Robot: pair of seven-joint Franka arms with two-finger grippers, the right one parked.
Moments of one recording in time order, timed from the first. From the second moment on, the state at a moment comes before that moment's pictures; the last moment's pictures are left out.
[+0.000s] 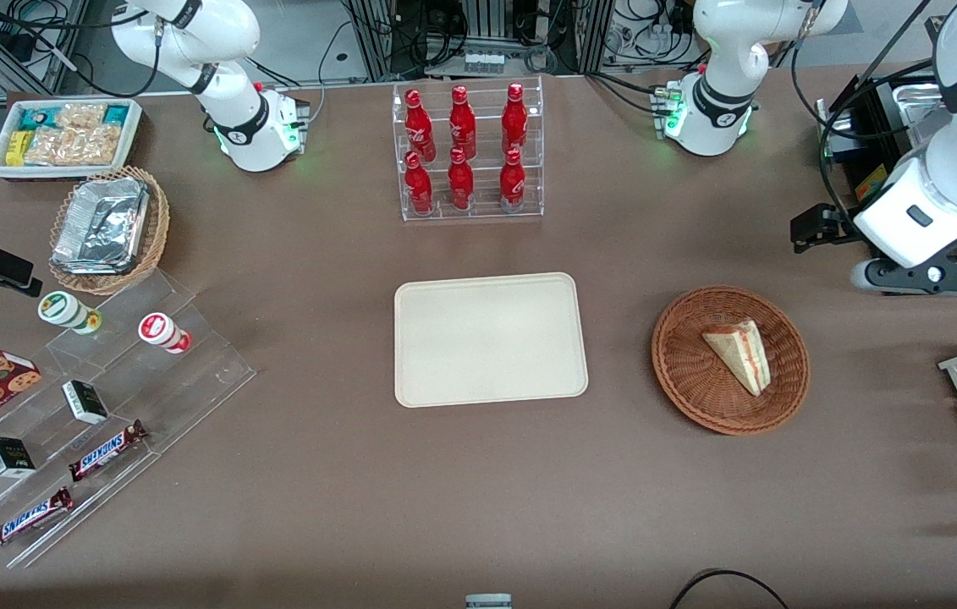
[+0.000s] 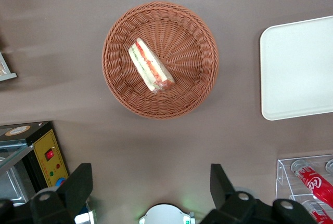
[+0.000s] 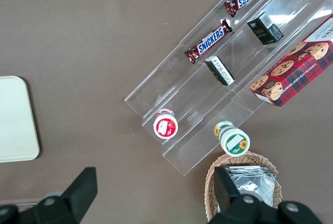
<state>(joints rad) 0.01 0.12 -0.18 -1.44 0.05 1.39 -0.05</state>
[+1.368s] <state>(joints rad) 0.04 0.22 -0.13 -1.98 0.05 2.17 -0.14</state>
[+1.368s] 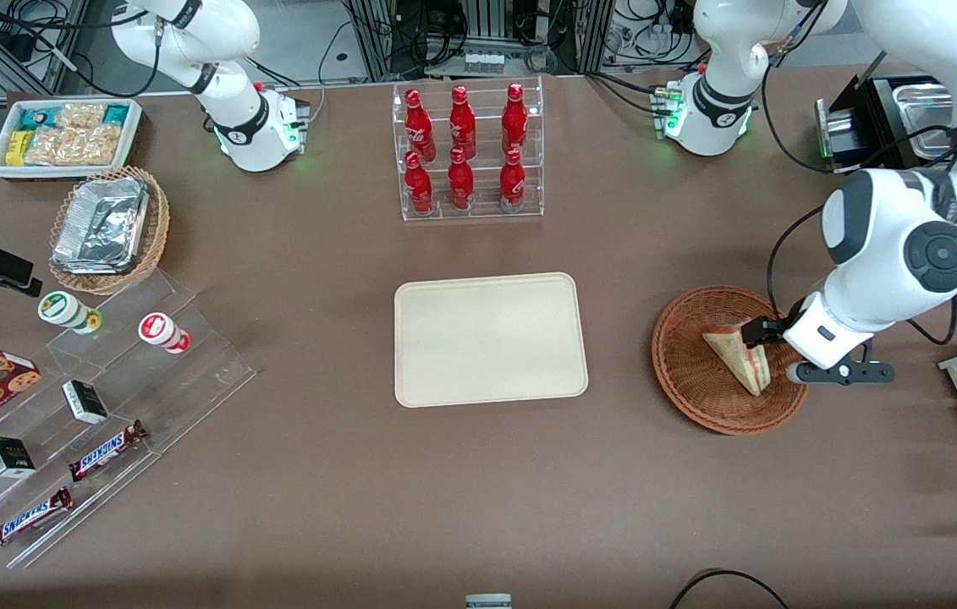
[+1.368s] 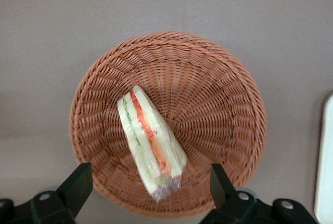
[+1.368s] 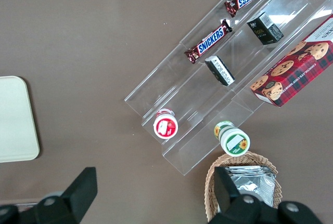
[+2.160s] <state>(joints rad) 0.04 0.21 -0.13 -2.09 0.05 2.25 -0.73</state>
